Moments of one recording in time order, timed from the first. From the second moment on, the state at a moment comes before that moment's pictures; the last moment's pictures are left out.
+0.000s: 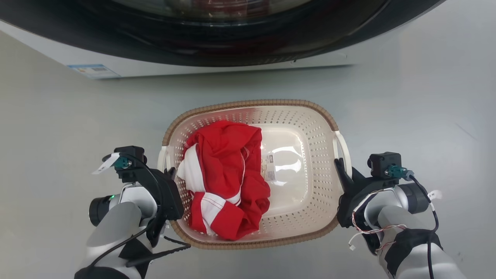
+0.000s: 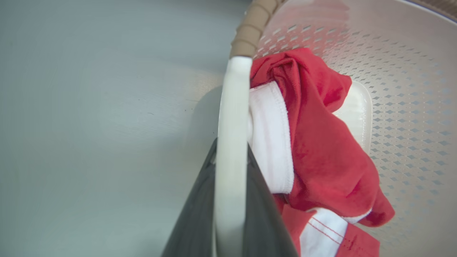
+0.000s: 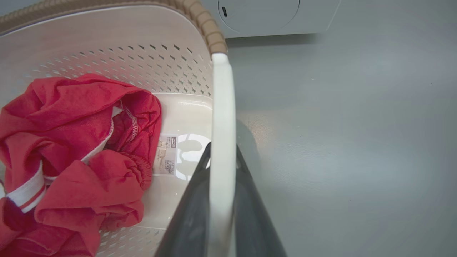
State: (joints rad) left arm -0.79 0.01 -0.25 1.23 -0.55 -0.13 0.03; right arm -0.75 -0.03 0.40 1.15 0.35 0.12 -0.21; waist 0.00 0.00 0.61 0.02
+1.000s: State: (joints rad) left arm -0.64 0.00 -0.29 1.27 -0.64 -0.13 0.27; right arm -0.59 -0.02 0.46 1.22 0.50 0.14 -0.03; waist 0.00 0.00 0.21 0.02
